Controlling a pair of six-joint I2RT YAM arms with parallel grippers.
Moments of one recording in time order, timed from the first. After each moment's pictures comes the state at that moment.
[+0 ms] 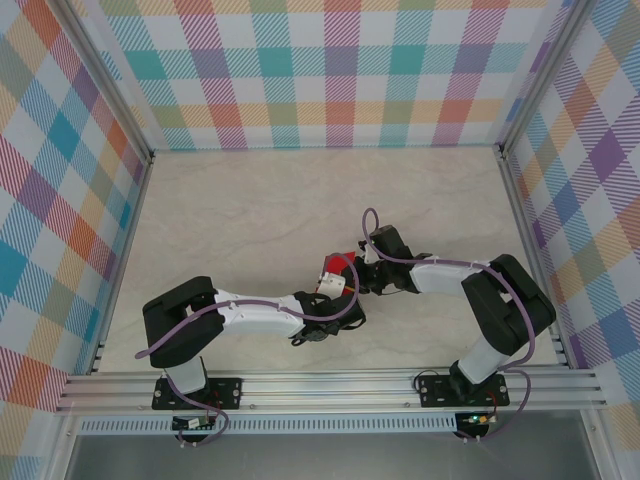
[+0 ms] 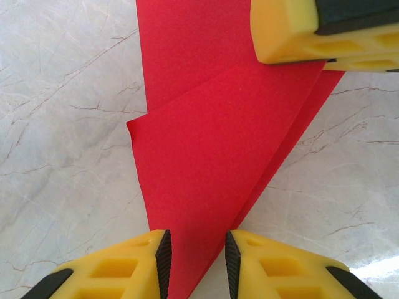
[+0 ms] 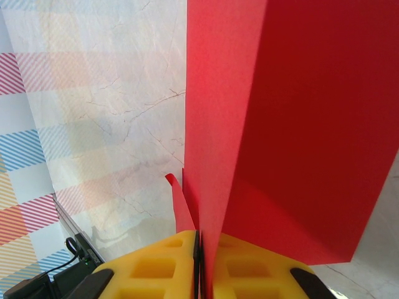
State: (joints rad) left arm -1.20 1.73 0.95 -0.48 -0.54 -0.77; right arm 0.58 1.62 0.72 0.00 -0.57 0.89
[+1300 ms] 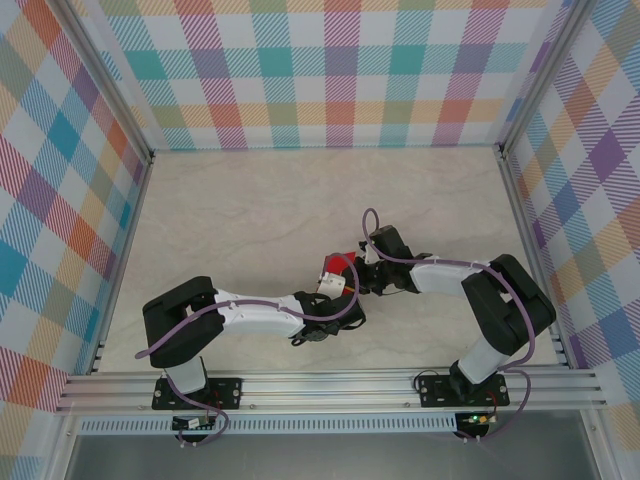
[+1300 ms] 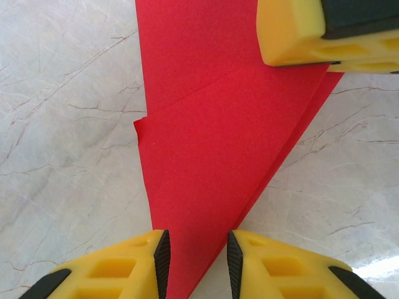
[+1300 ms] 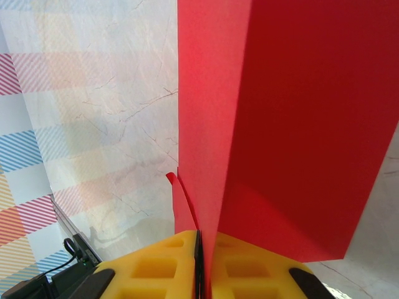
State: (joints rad) left arm -1.20 1.73 0.95 -0.48 -0.54 -0.77; right arm 0.58 1.62 0.72 -0.01 -0.57 0.89
